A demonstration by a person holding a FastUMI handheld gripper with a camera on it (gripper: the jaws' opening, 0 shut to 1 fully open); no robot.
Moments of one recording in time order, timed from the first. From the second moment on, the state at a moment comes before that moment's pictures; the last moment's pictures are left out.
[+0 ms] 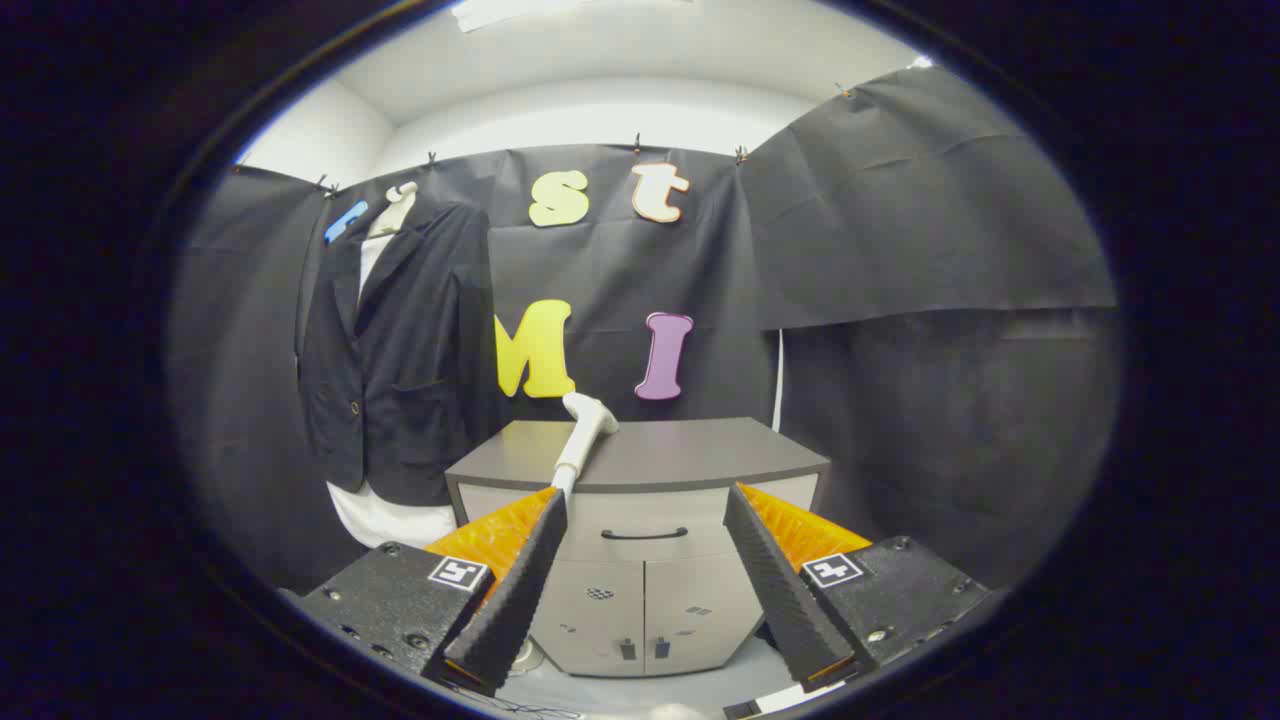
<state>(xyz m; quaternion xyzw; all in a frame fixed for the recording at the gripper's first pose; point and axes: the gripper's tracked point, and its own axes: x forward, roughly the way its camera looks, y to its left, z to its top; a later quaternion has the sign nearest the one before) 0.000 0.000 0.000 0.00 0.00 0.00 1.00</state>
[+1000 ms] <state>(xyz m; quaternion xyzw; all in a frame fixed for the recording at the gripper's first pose) 0.084 0.046 0.032 -0.01 0.02 0.02 1.00</state>
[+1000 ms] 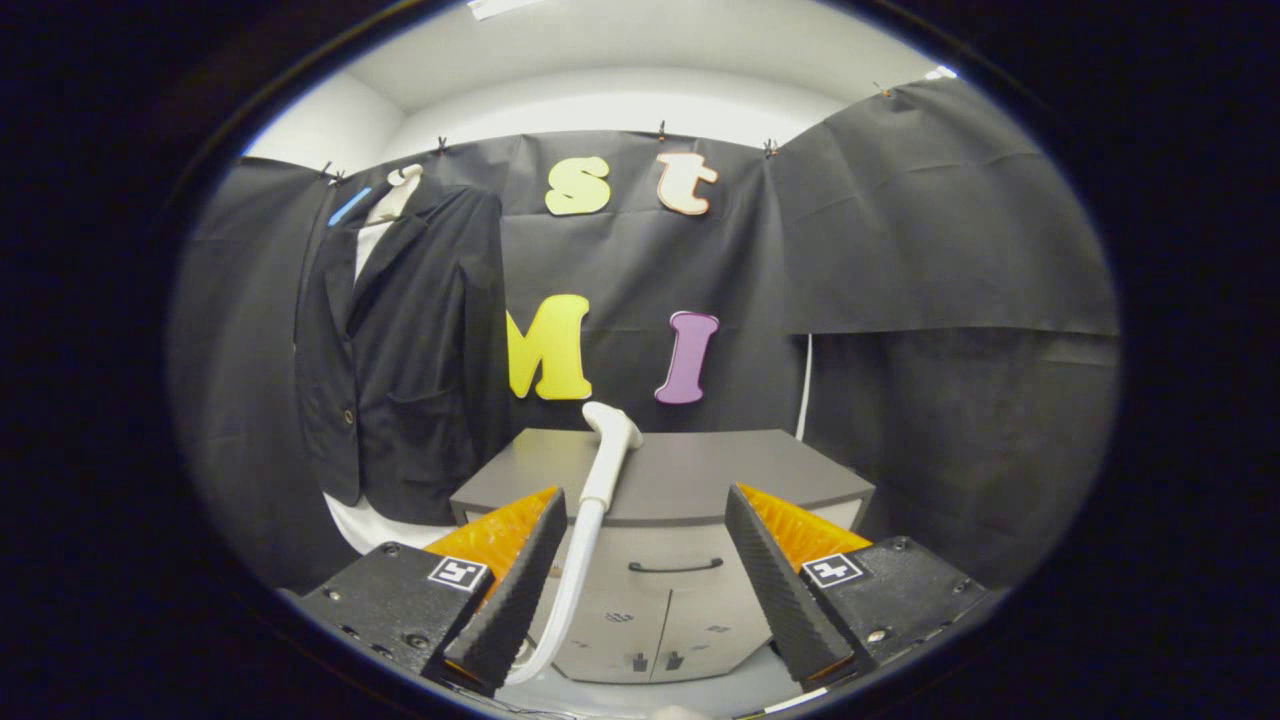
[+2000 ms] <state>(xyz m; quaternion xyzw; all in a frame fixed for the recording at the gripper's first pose) 0.302 0.094 -0.046 -0.01 0.21 0.05 0.98</state>
